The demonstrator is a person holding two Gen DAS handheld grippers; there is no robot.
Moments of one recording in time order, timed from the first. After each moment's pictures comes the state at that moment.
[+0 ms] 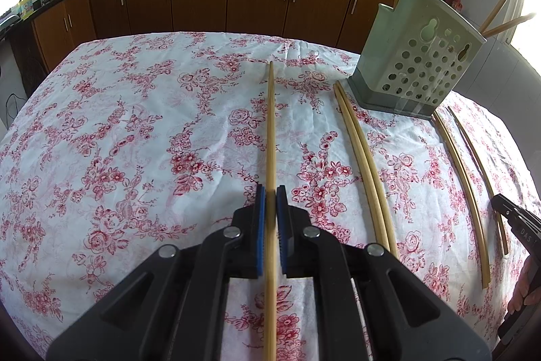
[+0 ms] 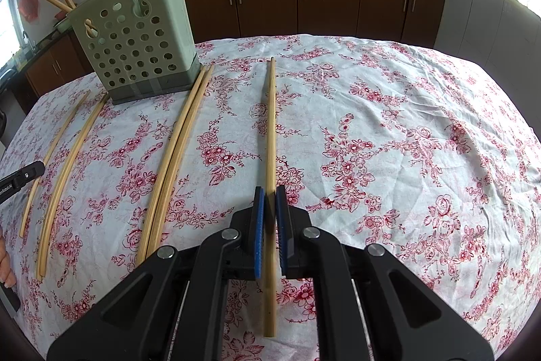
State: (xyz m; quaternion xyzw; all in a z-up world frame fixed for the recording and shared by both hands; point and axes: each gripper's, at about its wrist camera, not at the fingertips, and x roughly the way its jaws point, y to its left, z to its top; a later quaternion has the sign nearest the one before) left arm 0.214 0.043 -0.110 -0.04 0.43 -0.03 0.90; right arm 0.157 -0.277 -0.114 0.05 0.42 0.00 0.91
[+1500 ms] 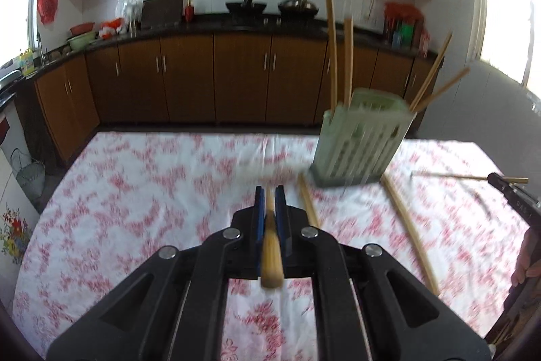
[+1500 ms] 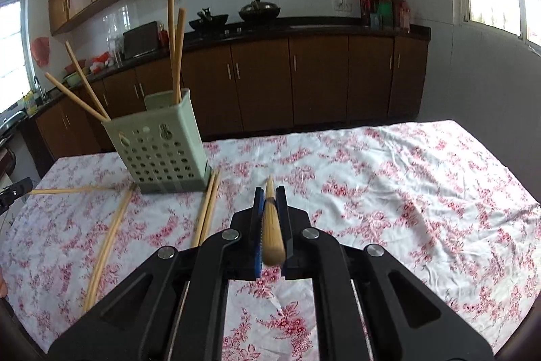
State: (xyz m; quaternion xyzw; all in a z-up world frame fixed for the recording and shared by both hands) left arm 0.166 0.032 0.013 -0.01 0.29 -0.06 0.95; right arm 0.120 -0.304 -0.013 0.07 0.27 -0.01 0.96
